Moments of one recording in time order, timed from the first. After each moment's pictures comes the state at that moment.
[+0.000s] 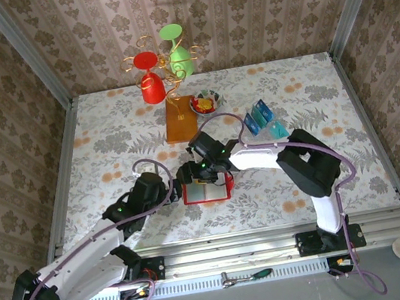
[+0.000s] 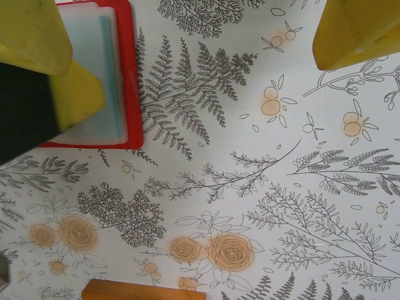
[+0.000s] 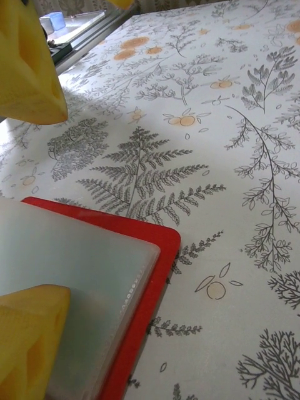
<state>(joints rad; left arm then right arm) -0.76 0.87 0.46 -0.39 -0.29 -0.58 0.80 1.95 1.21 -0.20 -0.39 0.82</state>
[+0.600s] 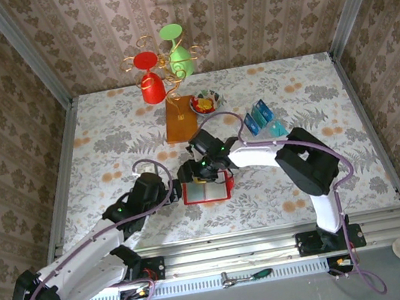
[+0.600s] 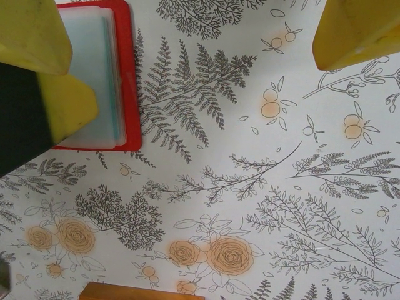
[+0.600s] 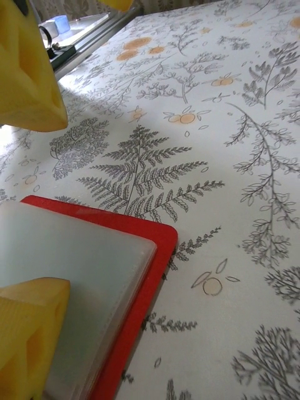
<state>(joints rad) -0.75 0.88 0.45 -0.39 -0.28 -0.58 0.77 1.94 1.23 -0.24 -0.42 0.80</state>
